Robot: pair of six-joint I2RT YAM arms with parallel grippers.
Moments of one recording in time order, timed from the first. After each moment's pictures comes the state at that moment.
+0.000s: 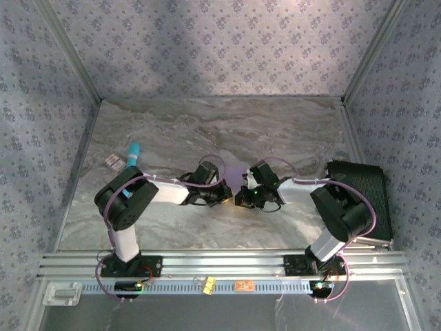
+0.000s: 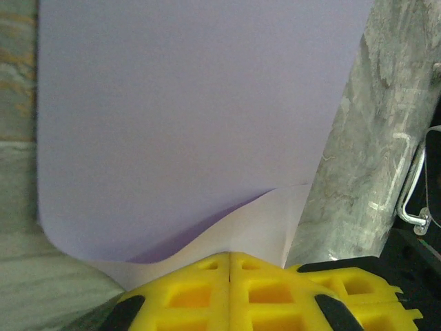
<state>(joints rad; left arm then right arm) -0.80 1.82 0.79 0.21 0.38 -1.16 0.60 1.62 0.65 -0.07 -0.52 0.69</state>
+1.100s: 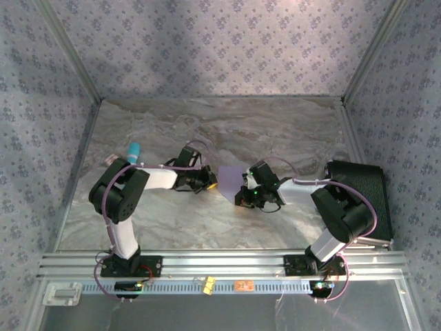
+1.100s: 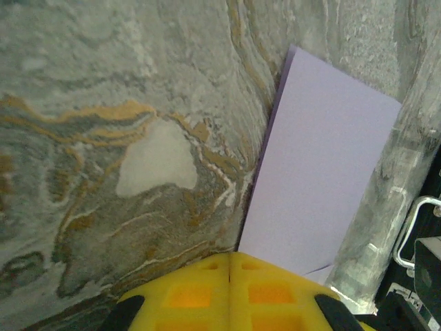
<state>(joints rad) -0.56 1.84 0.87 0.05 0.47 -1.00 0.60 1.61 0.65 -0.07 -0.49 0.68</state>
